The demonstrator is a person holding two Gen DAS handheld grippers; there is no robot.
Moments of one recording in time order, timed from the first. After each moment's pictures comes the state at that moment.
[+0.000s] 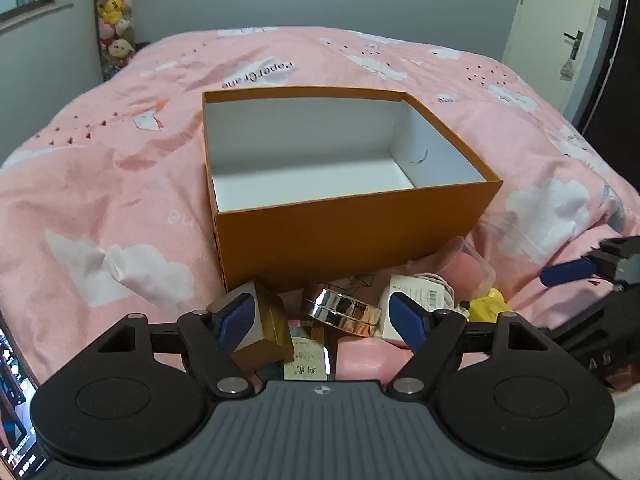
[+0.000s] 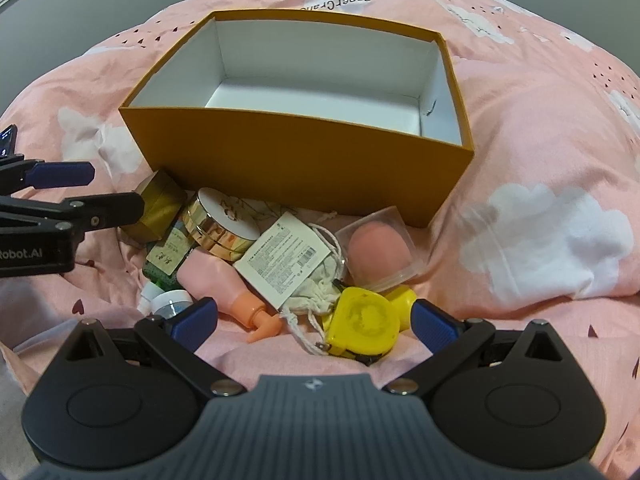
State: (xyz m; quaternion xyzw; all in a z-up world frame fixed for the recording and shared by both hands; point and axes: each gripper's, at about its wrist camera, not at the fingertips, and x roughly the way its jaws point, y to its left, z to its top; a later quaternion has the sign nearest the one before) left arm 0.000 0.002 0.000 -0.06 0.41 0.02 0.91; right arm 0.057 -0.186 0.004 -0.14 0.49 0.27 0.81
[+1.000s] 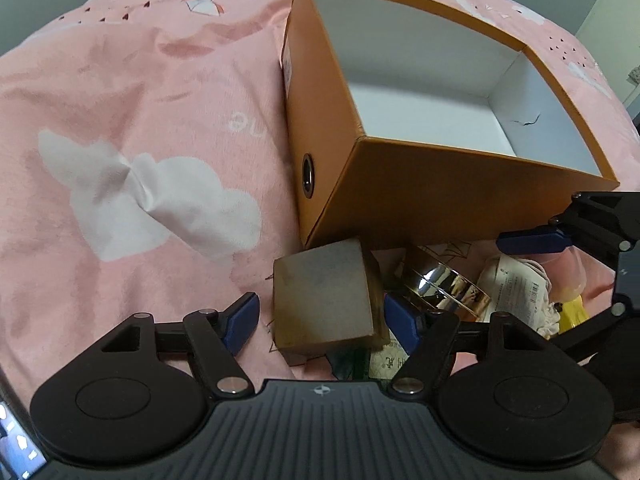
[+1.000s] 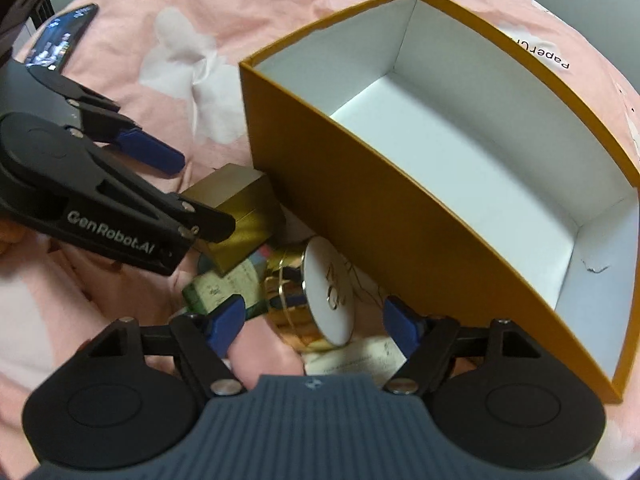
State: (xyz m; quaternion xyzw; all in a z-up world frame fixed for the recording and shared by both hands) left arm 0.042 0.072 -0.057 -0.15 0.52 0.08 0.84; right arm 0.089 -0.057 -0.037 -0.31 0.46 0.44 0.70
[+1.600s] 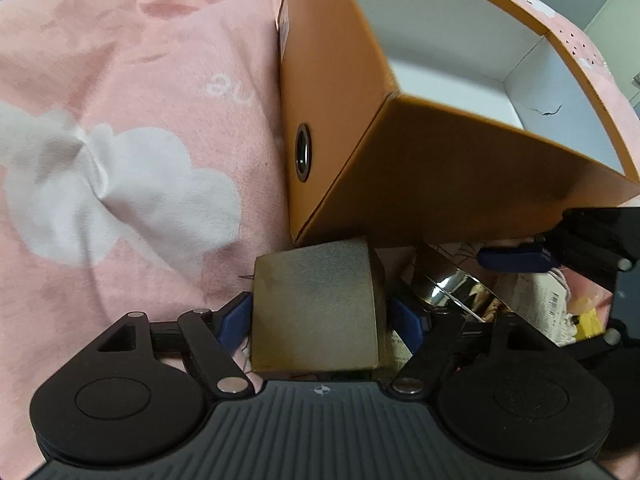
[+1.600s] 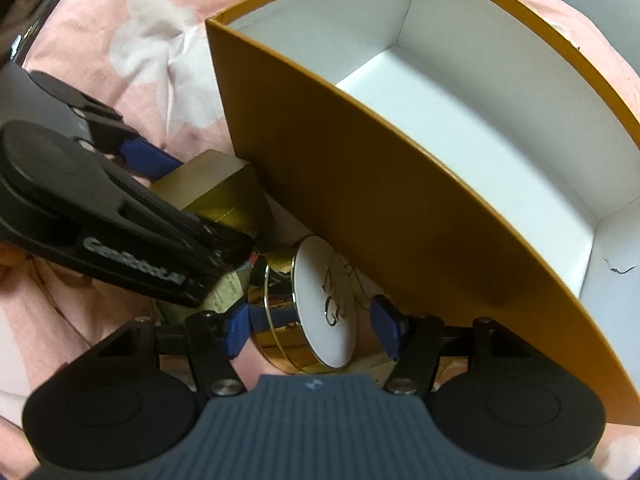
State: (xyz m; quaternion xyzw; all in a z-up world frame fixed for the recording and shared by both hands) left arm 0.068 0.076 -0.093 -0.18 0.53 0.07 0.82; right arm 0.102 -0.036 -0.063 -0.32 0.47 0.43 0.70
